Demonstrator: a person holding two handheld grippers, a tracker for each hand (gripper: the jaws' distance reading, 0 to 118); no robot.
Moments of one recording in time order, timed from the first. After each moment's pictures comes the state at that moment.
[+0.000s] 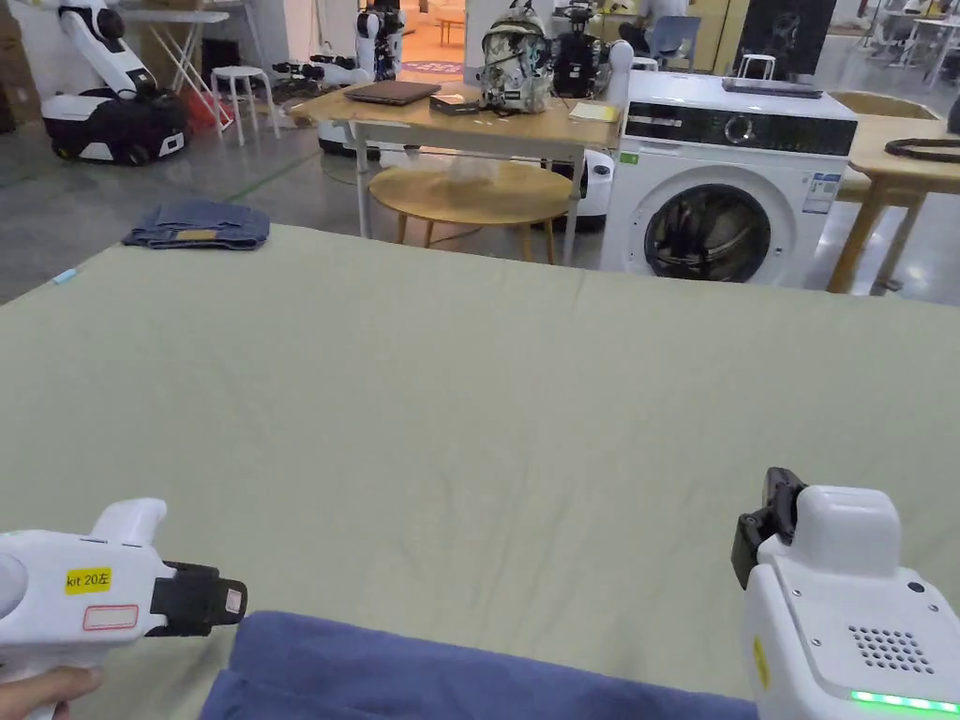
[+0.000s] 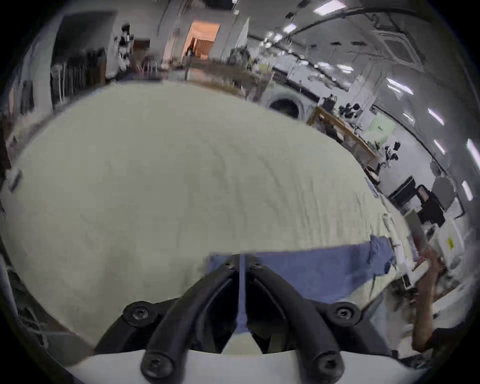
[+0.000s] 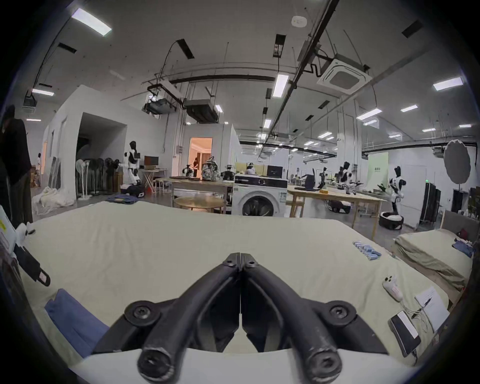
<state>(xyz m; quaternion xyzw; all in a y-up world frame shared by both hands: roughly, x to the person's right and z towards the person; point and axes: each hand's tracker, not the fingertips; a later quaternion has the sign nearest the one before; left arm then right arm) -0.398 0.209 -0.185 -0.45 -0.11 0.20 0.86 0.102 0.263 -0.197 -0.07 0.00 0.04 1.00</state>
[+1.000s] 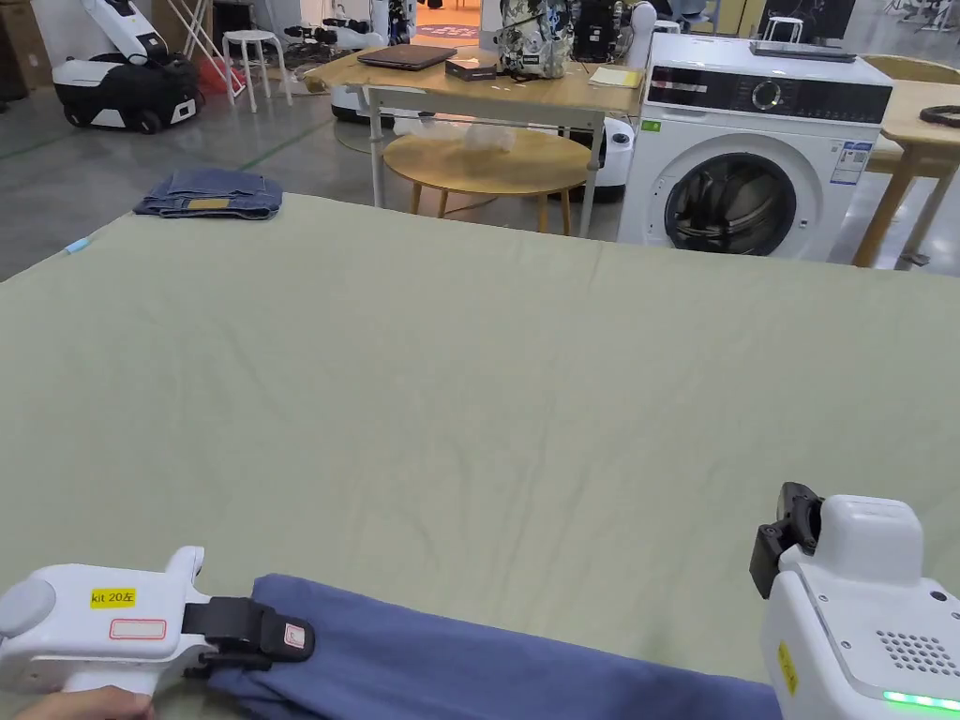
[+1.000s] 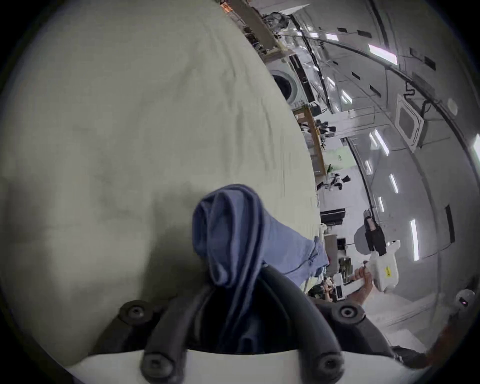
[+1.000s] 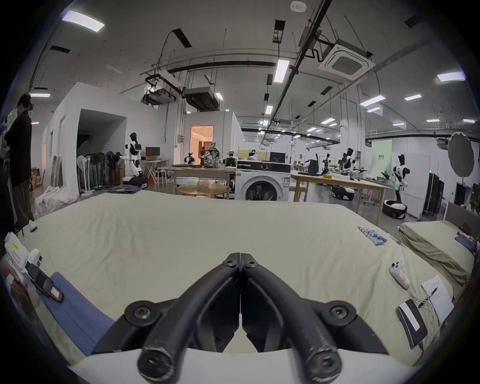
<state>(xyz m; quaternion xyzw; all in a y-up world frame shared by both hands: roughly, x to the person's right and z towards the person) -0.390 0.149 -0.189 -0.47 -0.22 0.42 0.75 0.108 0.243 -0.205 -0.11 0.01 0.03 0.99</state>
